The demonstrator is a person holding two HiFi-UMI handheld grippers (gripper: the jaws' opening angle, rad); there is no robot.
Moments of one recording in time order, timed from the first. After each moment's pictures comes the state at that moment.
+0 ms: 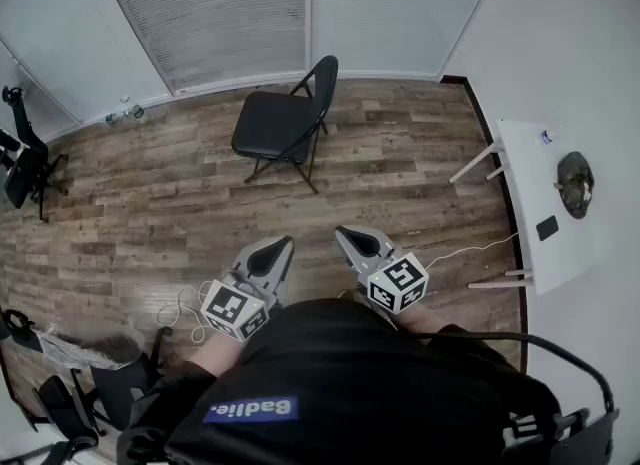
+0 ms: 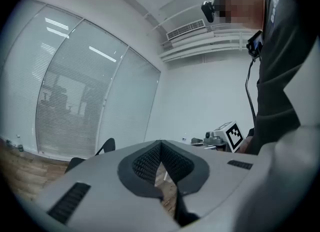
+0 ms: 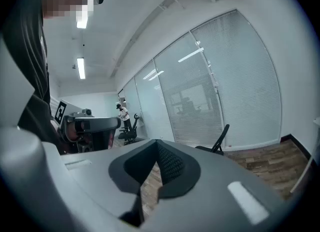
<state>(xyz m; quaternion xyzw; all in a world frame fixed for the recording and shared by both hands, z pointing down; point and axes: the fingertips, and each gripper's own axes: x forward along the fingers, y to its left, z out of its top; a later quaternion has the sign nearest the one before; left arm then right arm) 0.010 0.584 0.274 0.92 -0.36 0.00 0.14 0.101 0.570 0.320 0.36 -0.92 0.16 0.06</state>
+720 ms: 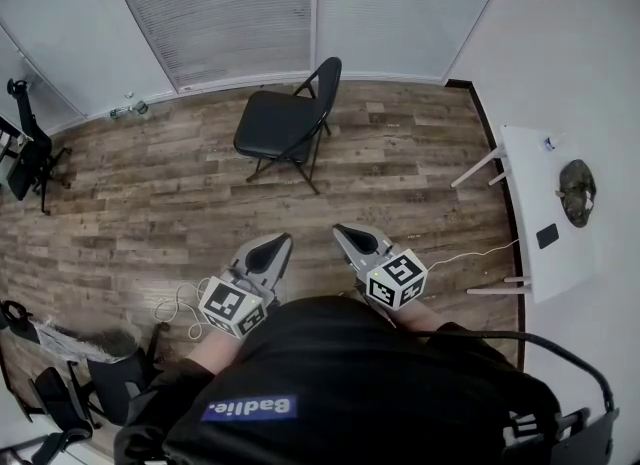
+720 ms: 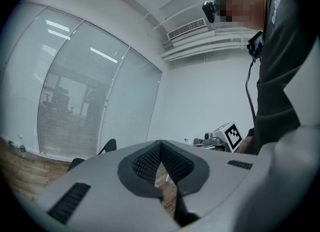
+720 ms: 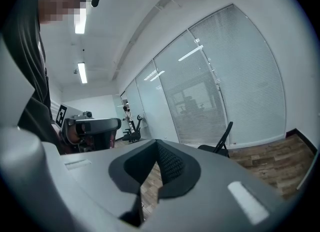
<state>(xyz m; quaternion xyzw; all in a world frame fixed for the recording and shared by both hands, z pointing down) 0.019 0.578 0.271 0.92 -0.37 0.00 0.14 0.108 0.561 0.320 0.34 -0.92 0.18 0.04</state>
